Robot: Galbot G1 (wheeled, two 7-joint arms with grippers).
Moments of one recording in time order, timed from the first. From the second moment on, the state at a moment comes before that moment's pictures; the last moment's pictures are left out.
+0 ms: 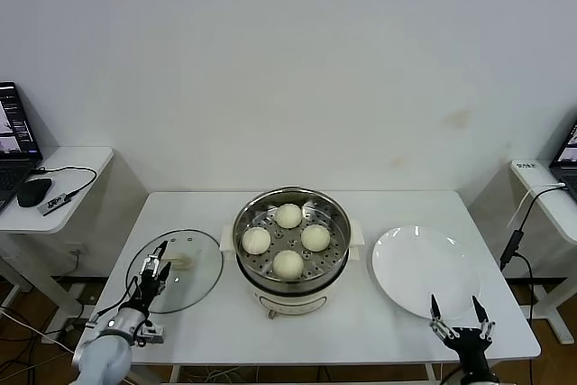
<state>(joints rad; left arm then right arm) 1.18 -1.10 -0.51 -1.37 1.27 -0.14 -0.20 -1.64 1.53 0.88 1.82 0.19 0.24 -0.22</state>
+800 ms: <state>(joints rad) 1.03 -1.12 -0.47 -1.22 1.27 -0.15 -0.19 -1.64 1.54 0.86 1.80 0.18 0.25 -0.23</state>
